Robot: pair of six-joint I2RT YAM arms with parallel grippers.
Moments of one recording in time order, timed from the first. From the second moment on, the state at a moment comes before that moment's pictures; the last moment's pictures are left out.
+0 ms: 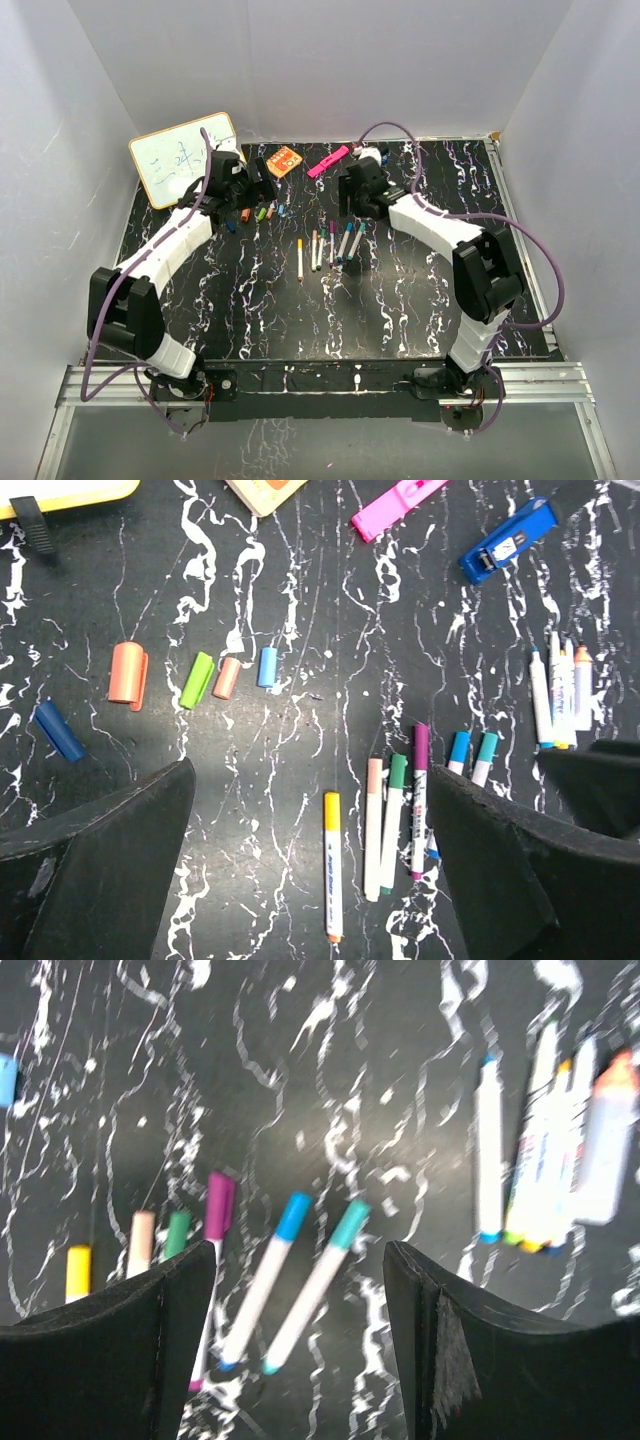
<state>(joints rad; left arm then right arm) -0.32 1.54 1.20 -0.27 -0.04 -0.49 0.48 1.79 1.37 -0.33 0.24 0.30</state>
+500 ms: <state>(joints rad) -0.32 1.43 1.05 -0.17 0.08 -0.53 0.57 1.79 1.25 -0.43 0.31 0.52</state>
